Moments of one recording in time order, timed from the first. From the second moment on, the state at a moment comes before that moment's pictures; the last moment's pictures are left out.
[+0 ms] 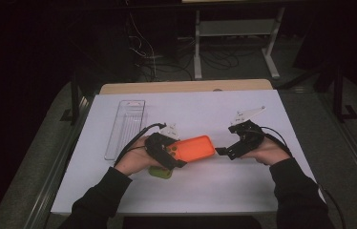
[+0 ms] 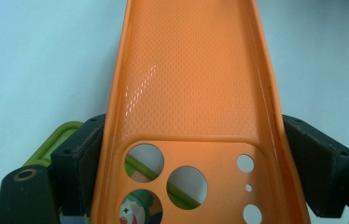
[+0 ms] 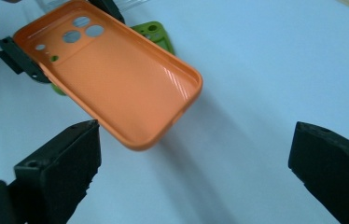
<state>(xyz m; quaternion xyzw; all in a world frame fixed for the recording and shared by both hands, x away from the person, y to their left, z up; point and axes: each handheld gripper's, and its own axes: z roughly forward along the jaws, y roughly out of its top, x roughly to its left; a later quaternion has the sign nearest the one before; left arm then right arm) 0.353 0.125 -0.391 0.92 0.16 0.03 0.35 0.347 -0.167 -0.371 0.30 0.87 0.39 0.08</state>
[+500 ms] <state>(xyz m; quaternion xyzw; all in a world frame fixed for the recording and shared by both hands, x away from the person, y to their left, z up) 0.354 0.128 -0.389 0.91 0.20 0.04 0.35 0.324 -0.166 -0.412 0.40 0.82 0.40 0.12</state>
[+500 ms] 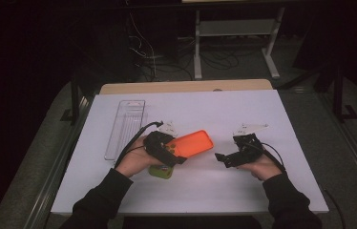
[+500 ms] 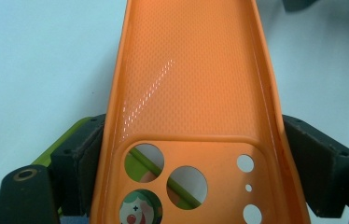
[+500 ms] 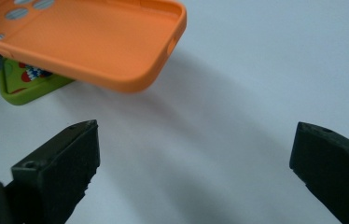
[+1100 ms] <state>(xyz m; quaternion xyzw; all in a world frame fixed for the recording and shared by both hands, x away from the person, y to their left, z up) 0.356 0.130 -0.389 0.91 0.22 0.04 0.36 0.321 -0.153 -0.421 0.35 0.83 0.40 0.16</state>
